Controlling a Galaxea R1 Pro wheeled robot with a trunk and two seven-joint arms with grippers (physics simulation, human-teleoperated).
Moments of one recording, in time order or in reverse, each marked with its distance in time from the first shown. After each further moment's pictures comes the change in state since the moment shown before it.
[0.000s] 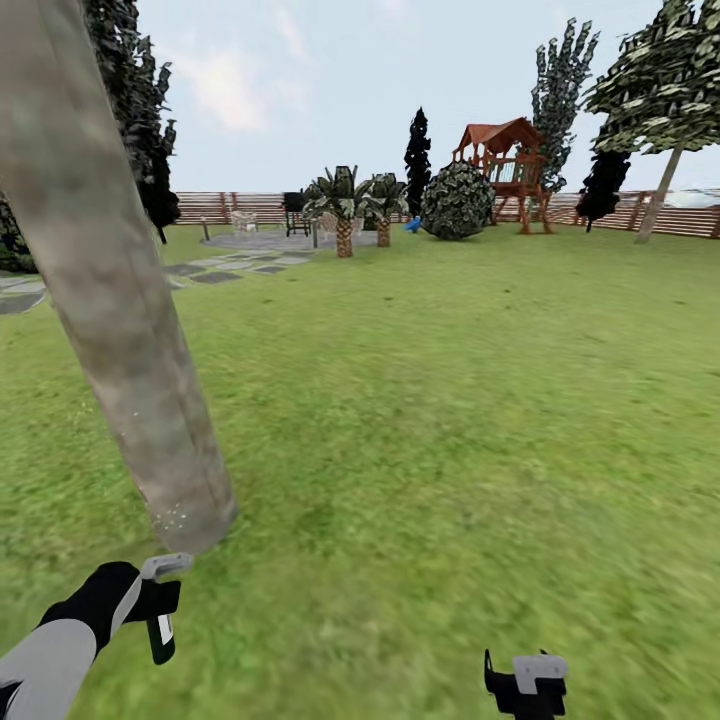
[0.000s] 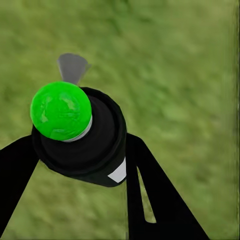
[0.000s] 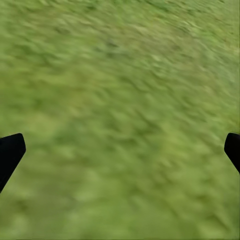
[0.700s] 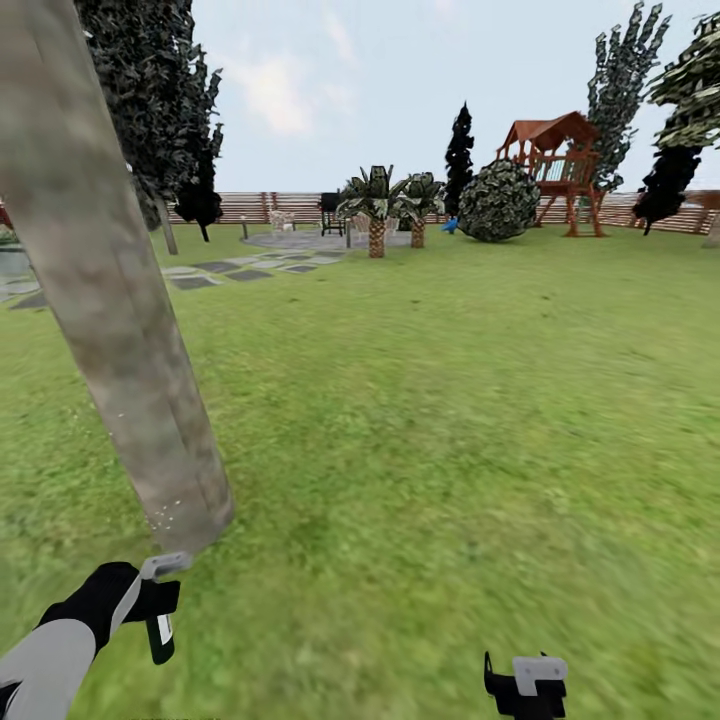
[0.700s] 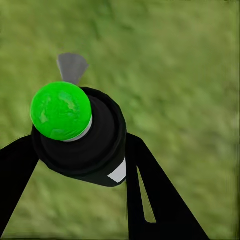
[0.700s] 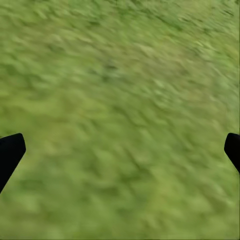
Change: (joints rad) left arm 0.000 0.002 0.000 0.000 0.001 0.000 0.000; right arm 0.000 0.000 0.000 0.007 -0.001 -0.001 -0.001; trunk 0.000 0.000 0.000
